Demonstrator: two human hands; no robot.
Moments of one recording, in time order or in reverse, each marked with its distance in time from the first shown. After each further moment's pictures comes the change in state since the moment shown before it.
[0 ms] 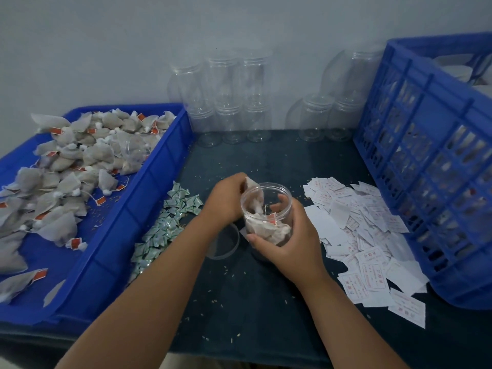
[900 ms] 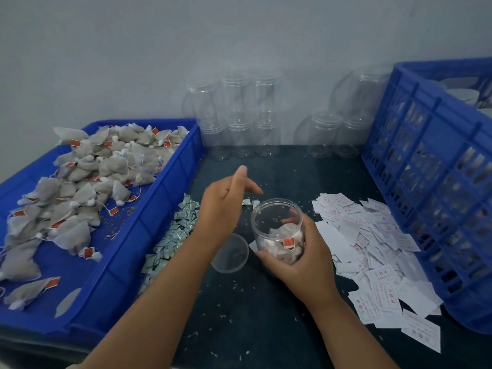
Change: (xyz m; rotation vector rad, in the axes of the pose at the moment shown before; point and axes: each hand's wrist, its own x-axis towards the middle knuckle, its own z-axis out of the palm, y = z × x) left_hand -0.045 0.019 -0.042 -0.413 0.301 0.064; right_hand -0.005 -0.005 0.000 -0.014 0.028 0.010
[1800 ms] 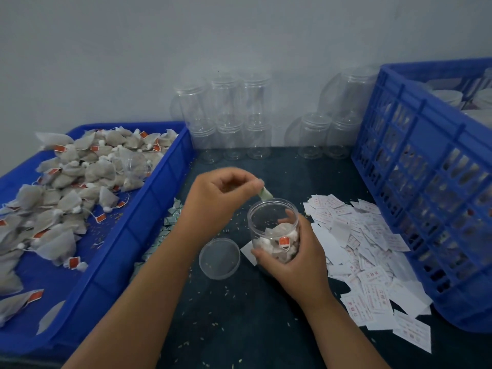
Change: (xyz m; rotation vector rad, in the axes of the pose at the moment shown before) left_hand 0.003 0.028 -0.019 -0.215 -0.144 0.143; right_hand 0.009 0.006 0.000 0.021 0.048 0.010
